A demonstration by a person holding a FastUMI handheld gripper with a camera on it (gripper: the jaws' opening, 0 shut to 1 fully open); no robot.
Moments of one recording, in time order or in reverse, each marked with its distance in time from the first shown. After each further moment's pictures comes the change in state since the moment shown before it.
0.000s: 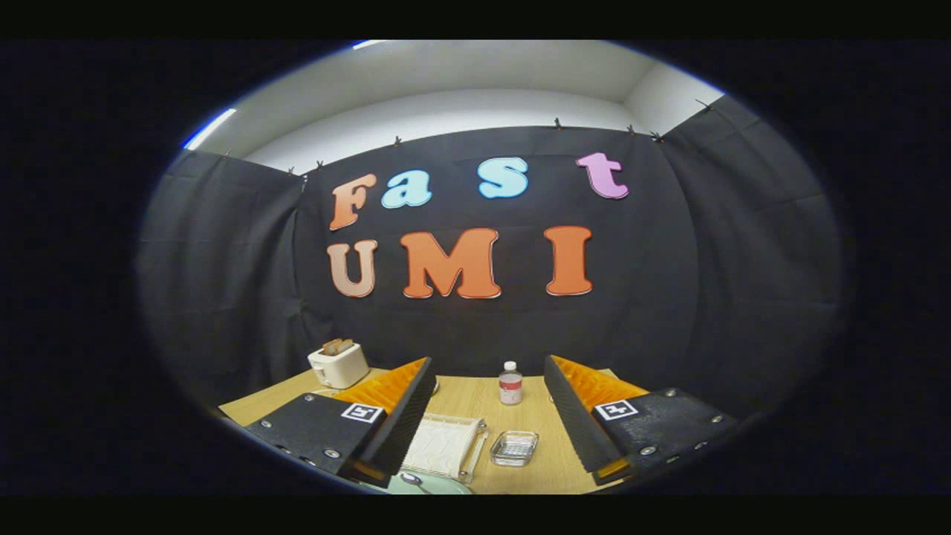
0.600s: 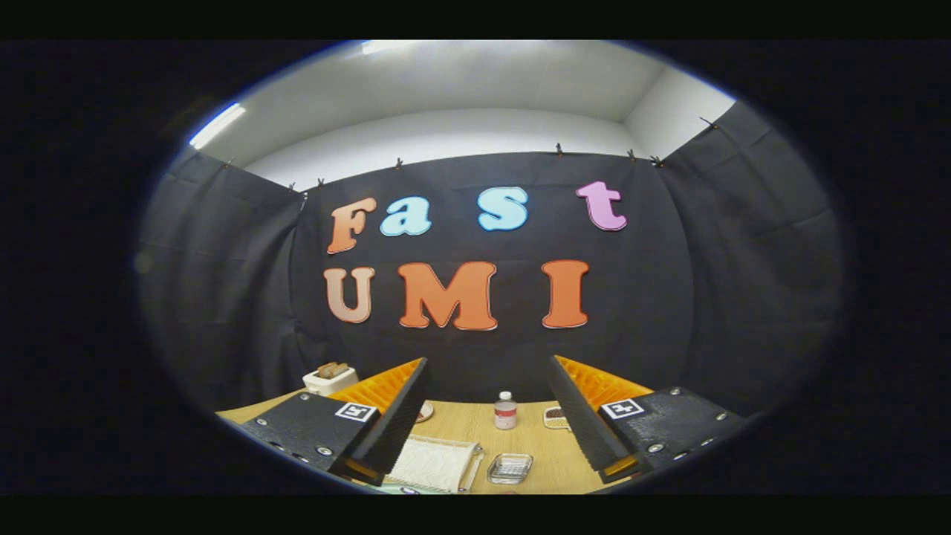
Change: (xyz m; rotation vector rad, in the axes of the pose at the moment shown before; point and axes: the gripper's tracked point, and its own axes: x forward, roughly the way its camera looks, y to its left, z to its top) arm 0.005 0.013 0.048 -0.036 -0.105 -0.014
